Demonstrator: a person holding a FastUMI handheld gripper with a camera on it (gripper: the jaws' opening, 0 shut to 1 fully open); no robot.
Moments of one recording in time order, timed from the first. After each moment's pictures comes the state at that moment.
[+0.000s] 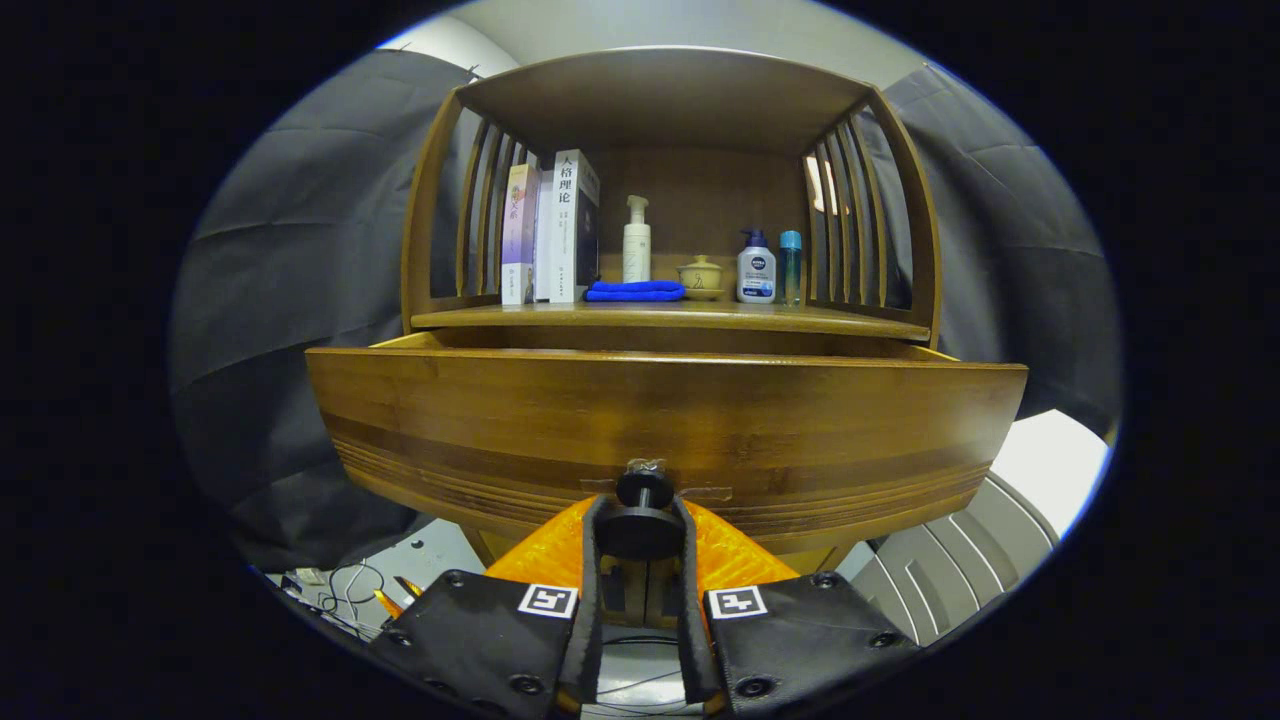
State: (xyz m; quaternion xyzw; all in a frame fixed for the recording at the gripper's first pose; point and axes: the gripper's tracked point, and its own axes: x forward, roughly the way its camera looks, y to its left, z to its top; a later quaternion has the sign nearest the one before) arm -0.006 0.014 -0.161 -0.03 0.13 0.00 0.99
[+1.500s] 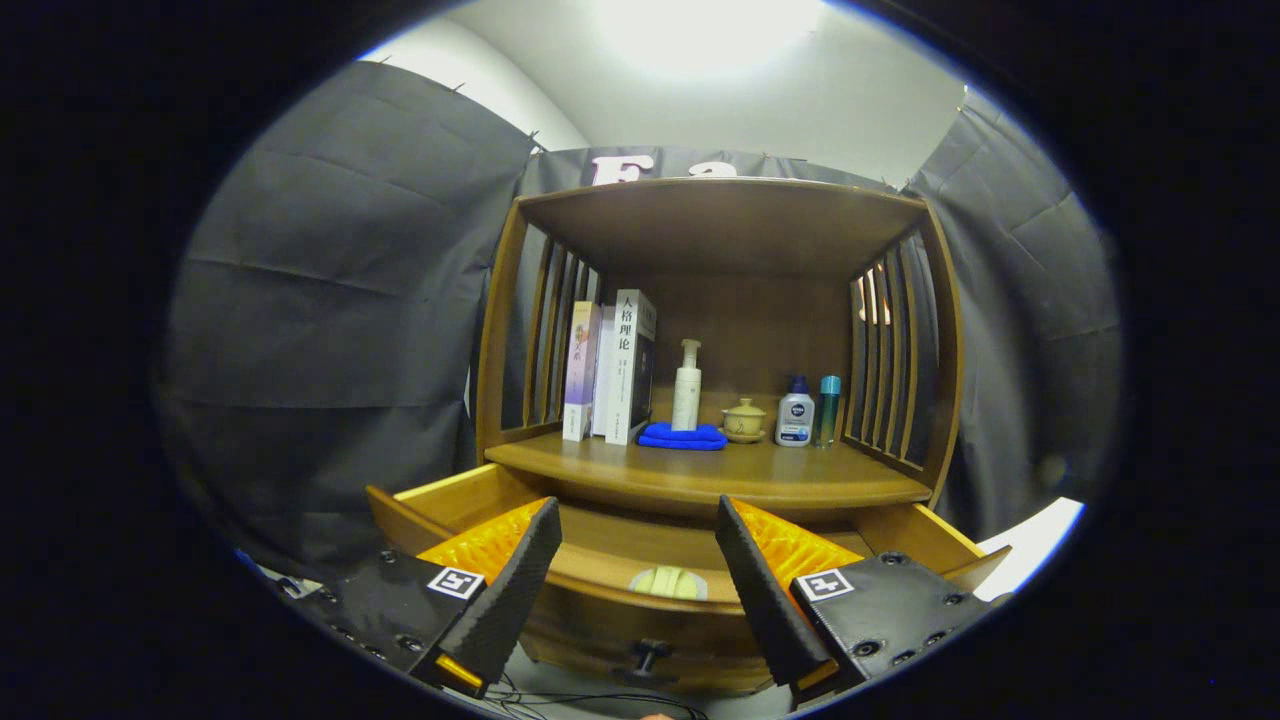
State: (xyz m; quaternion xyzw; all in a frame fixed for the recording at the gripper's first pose) arm -0.009 0.038 -0.006 -0.05 -0.01 0.08 1.00
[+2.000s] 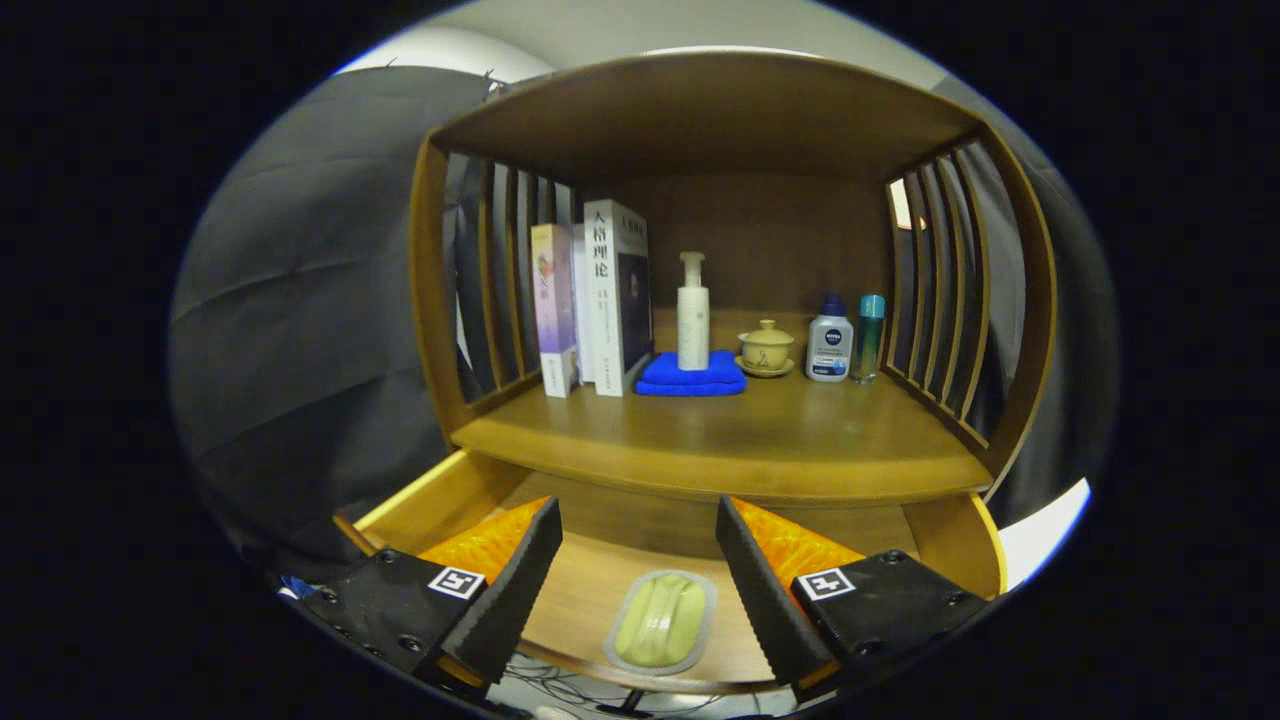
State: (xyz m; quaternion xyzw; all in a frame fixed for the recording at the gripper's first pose) arm 0.080 0.025 -0.031 -0.04 0.17 0.09 0.98
